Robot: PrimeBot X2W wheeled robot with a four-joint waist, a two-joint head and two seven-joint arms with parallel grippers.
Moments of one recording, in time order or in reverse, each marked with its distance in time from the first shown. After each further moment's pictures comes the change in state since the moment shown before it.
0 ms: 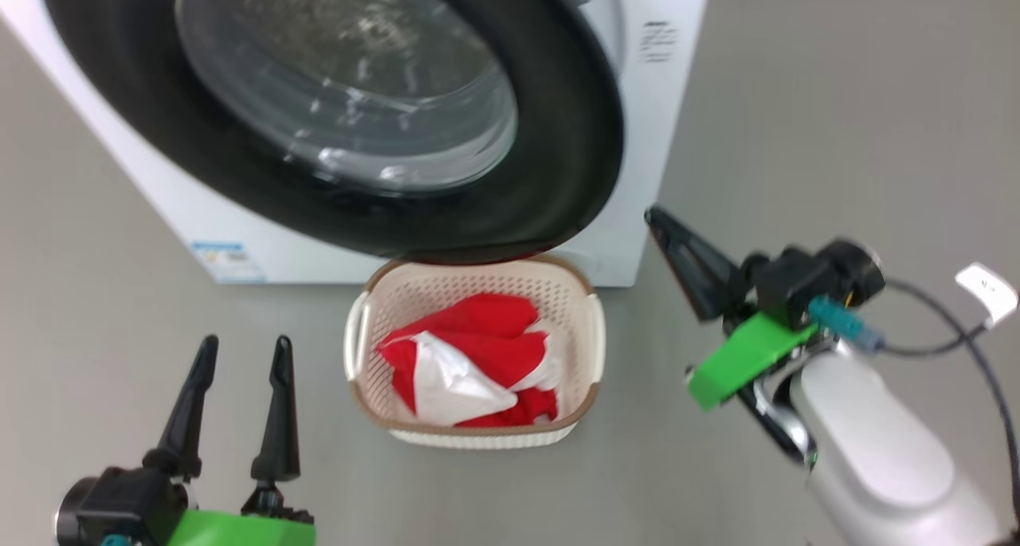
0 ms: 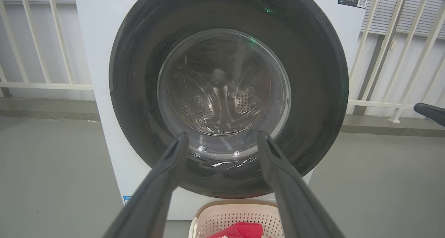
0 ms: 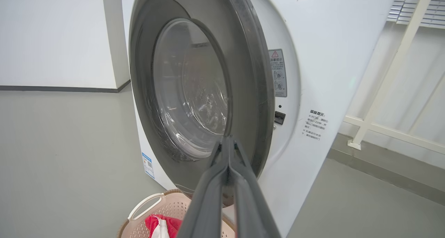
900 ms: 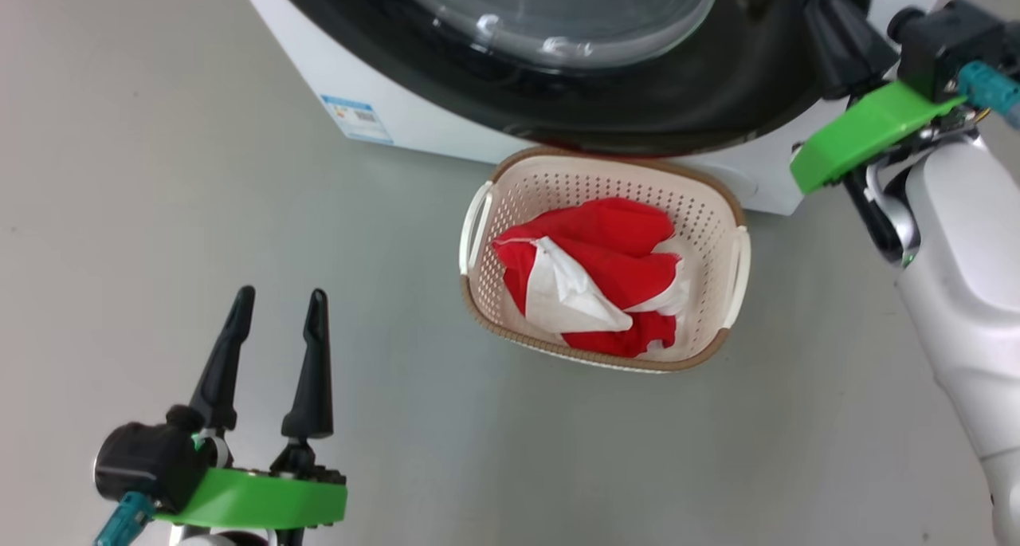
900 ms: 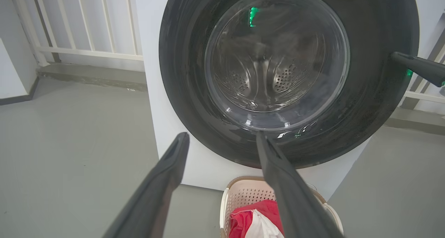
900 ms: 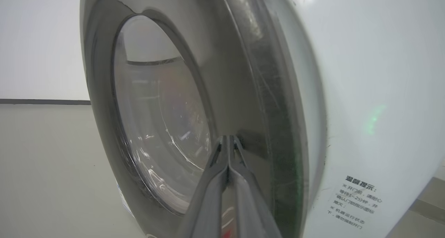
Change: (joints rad) left arm -0.100 -0.015 -0.073 0.006 -0.076 0.000 0.000; right arm -0.409 -0.068 -0.126 0.241 -0.015 0.008 0.000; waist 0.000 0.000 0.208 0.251
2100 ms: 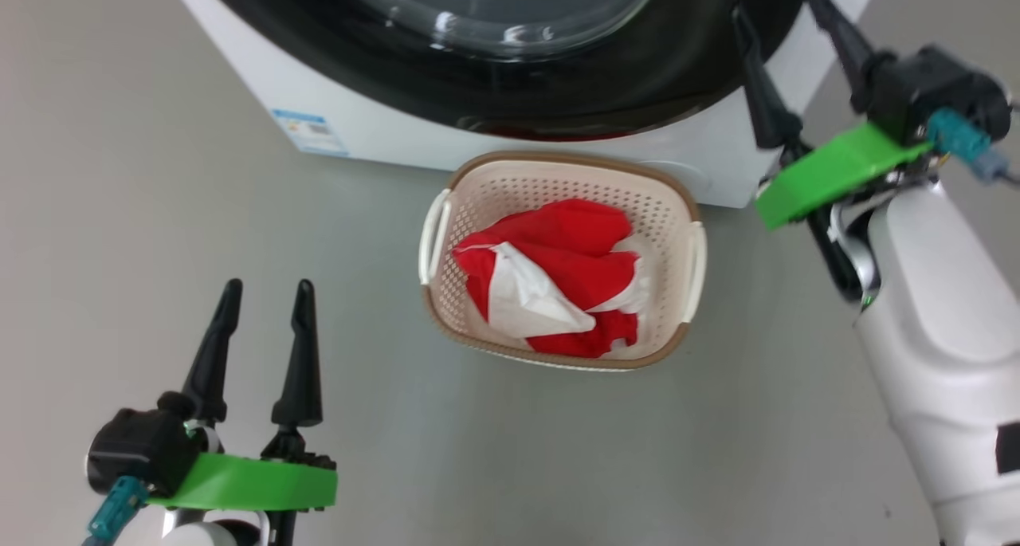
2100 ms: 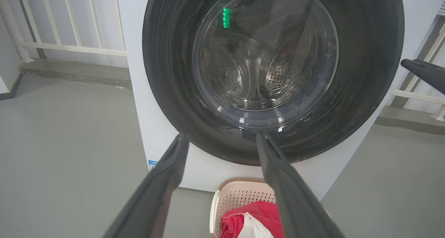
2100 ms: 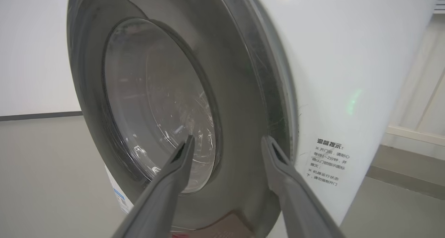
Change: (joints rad) left arm -0.038 -0.003 0.018 0.049 -0.004 0.010 0.000; right arm 0.088 0.102 -0.115 -0.058 -0.067 0.002 -0.001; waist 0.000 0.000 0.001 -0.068
